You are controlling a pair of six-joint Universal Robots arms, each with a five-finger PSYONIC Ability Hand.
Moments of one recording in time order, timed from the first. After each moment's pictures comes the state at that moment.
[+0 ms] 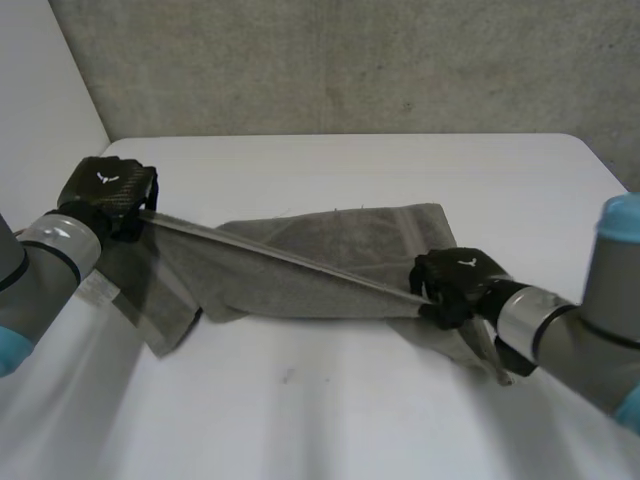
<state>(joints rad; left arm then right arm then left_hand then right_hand) 4.55 -1.82 -1.63 3.32 -1.39 3.55 1.87 -1.20 1.67 0.00 1.18 3.00 1.18 1.22 1.22 1.22 1.03 0.96 1.17 1.18 1.19 0.97</state>
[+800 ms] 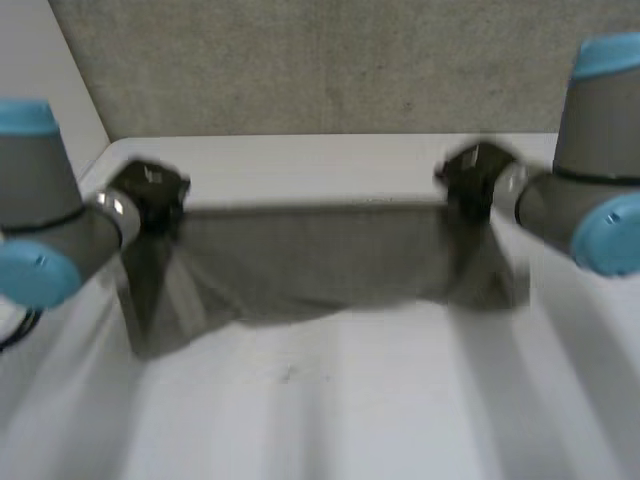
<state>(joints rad) 4.47 -2.18 -1.11 2.99 -1.47 3.78 1.94 -0.89 0.81 0.44 1.46 2.40 1.18 1.22 1.22 1.22 1.04 0.96 1.17 1.18 1.19 0.99</state>
